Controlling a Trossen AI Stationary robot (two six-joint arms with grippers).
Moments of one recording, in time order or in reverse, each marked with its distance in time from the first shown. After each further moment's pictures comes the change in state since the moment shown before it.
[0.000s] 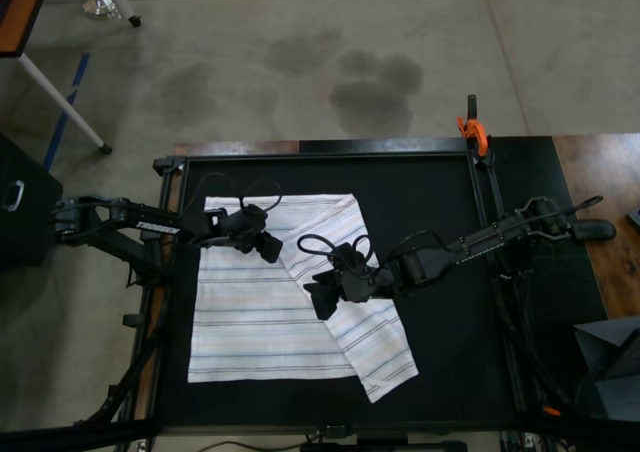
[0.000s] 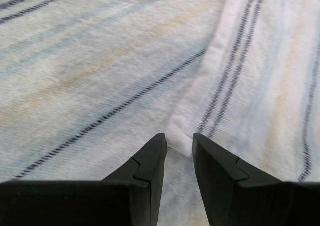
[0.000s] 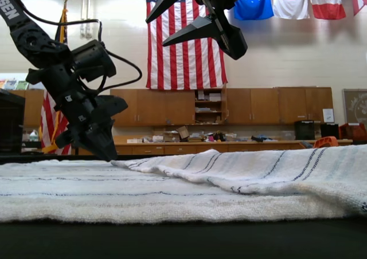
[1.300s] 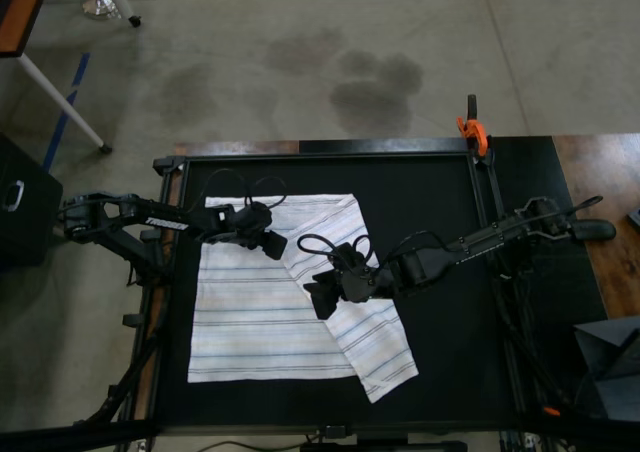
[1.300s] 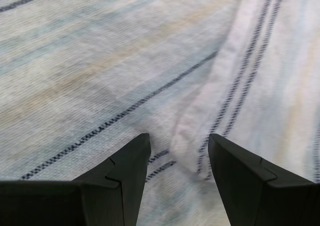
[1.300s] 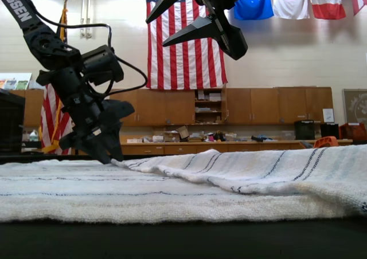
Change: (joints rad) left arm 0.021 0.070 0.066 -0.039 0.053 -0.026; right arm 0.000 0.000 0.000 -0.001 0.001 0.006
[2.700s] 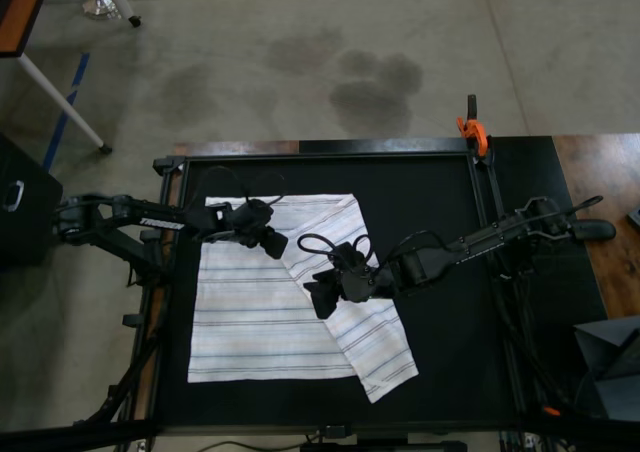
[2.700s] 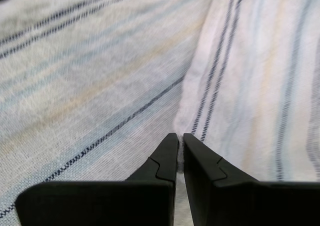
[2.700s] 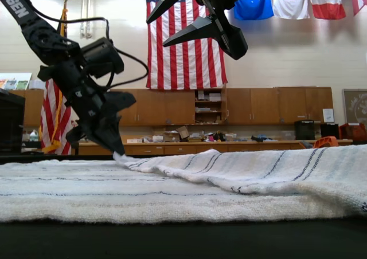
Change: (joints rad) left arm 0.000 -0.077 0.009 0.002 -0.016 0.068; right arm 0.000 0.000 0.000 -0.001 0.009 0.000
